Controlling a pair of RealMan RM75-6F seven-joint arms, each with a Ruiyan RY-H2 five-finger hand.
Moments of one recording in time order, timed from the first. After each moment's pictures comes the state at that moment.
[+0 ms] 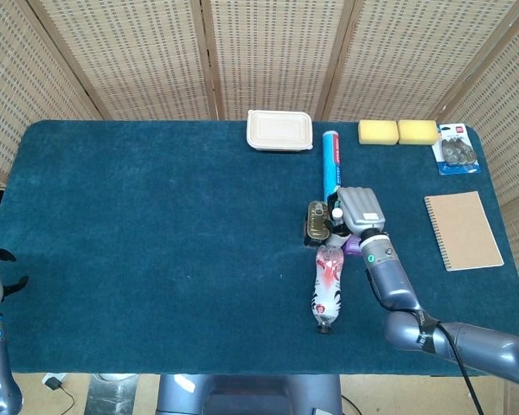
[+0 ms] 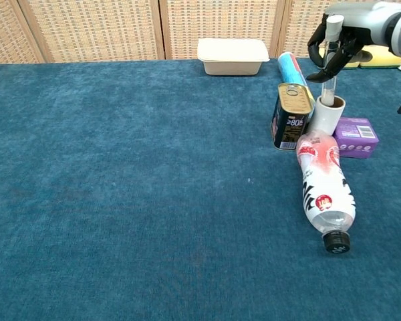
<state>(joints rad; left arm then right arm) -0.21 -1.70 -0.25 -0.68 1.19 1.21 -0.11 0.89 -1.36 0.25 -1.58 -0.67 0.98 -0.40</state>
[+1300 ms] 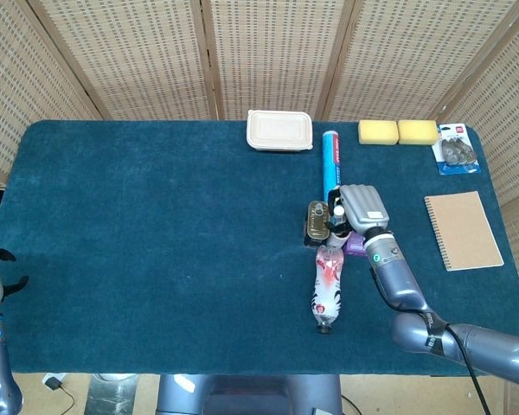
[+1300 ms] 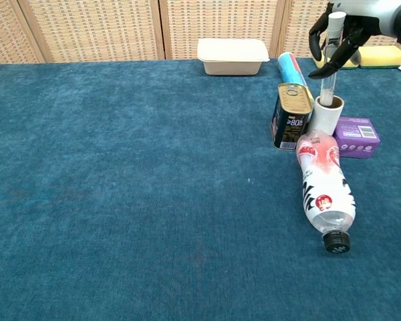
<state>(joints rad) -0.21 -1.70 -0.25 -0.68 1.19 1.21 -0.11 0.86 -1.33 0.27 -1.60 -0.75 0.96 -0.33</state>
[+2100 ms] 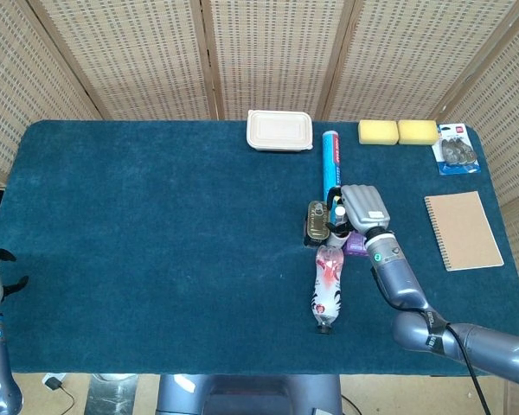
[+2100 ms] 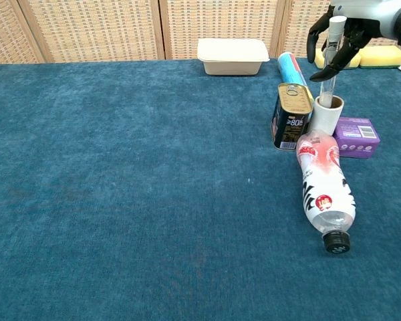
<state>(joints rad) -0.21 -1.70 -0.25 -0.68 1.19 1.21 -0.11 0.85 -1.33 0.27 -1.58 -0.76 0.95 -0.31</state>
